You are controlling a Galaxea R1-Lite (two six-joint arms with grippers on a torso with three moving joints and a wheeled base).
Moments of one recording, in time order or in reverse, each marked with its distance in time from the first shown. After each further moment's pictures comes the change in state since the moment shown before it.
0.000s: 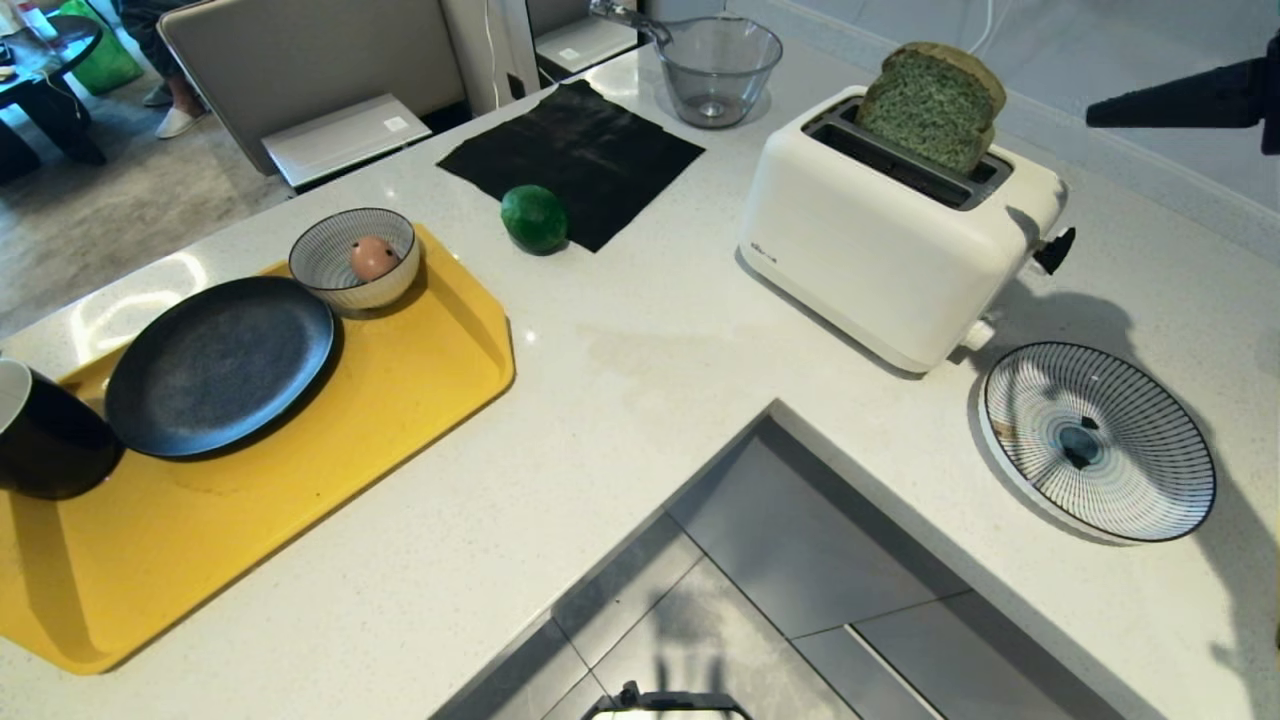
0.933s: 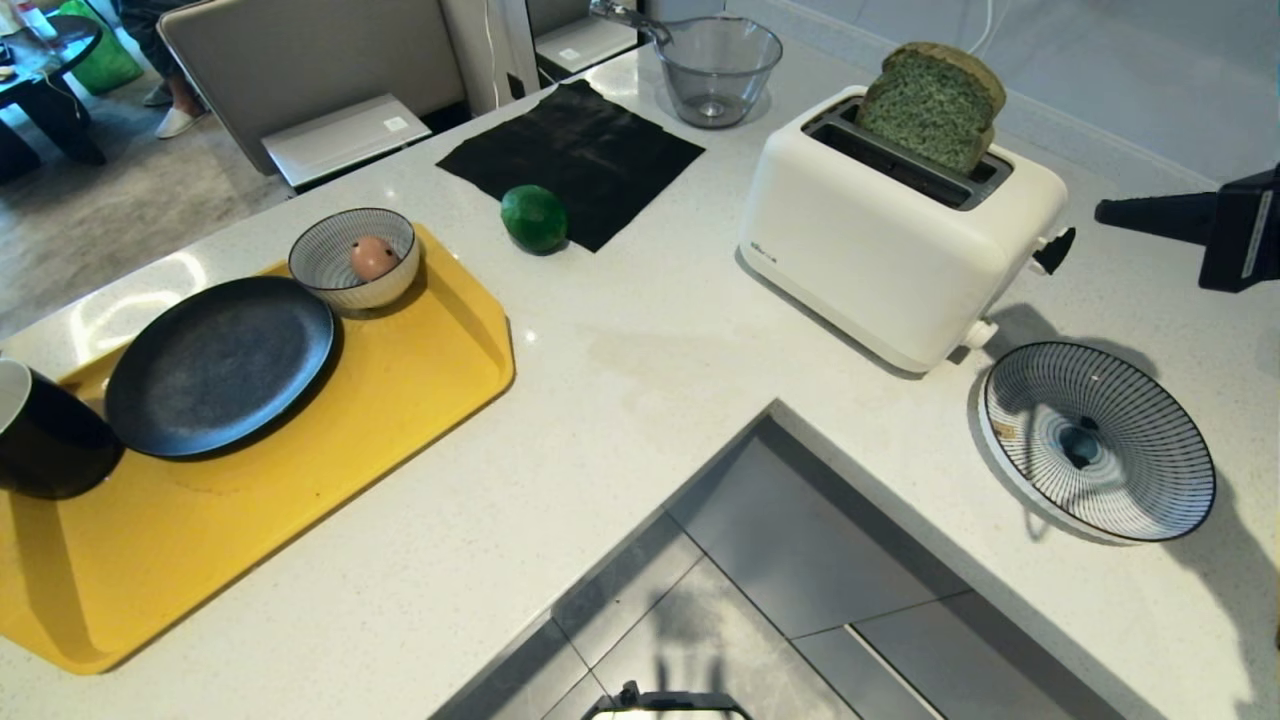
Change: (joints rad) left arm 0.000 0.000 0.000 0.000 0.000 0.000; right arm -0.047 -0.126 0.550 -0.478 -0.014 0.013
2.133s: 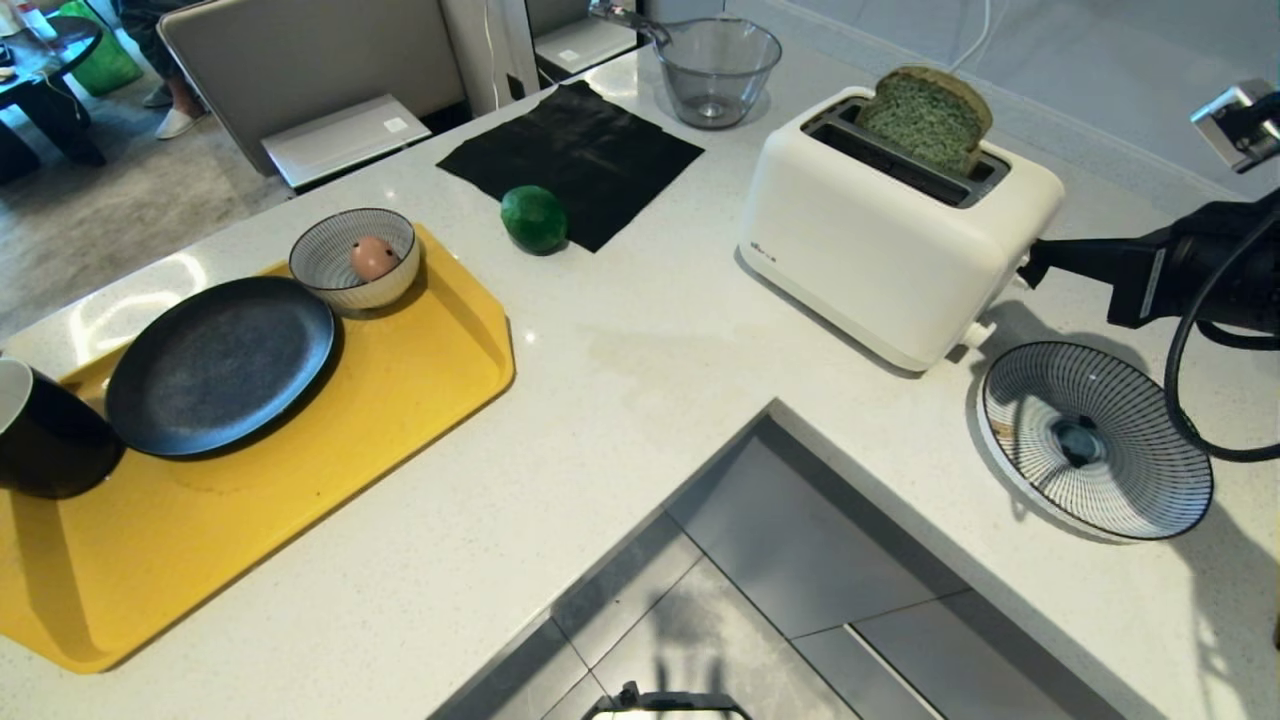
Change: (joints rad) left arm 0.000 0.000 0.000 0.000 0.000 0.000; right arm -0.055 0.135 0.122 -0.259 0.088 -0.012
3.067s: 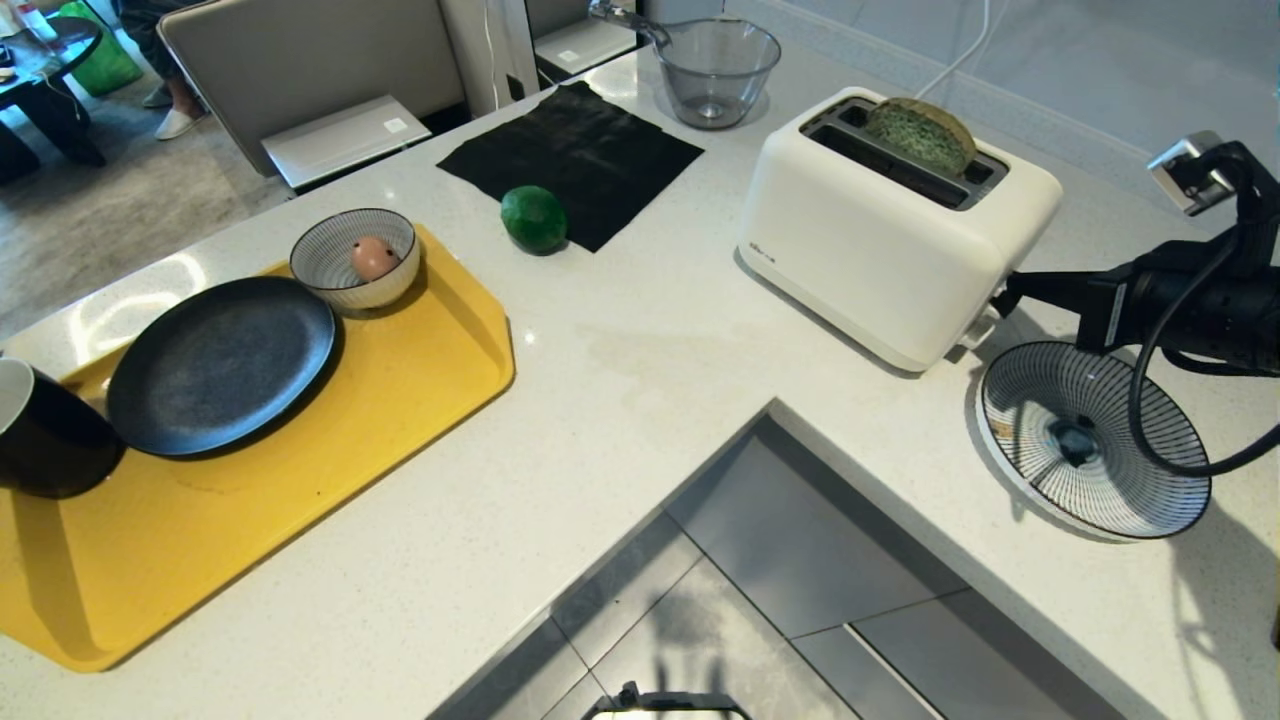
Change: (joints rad) left arm 0.000 0.000 0.000 0.000 0.000 0.000; right arm -0.009 0.066 0.045 -0.033 0.022 -0.023
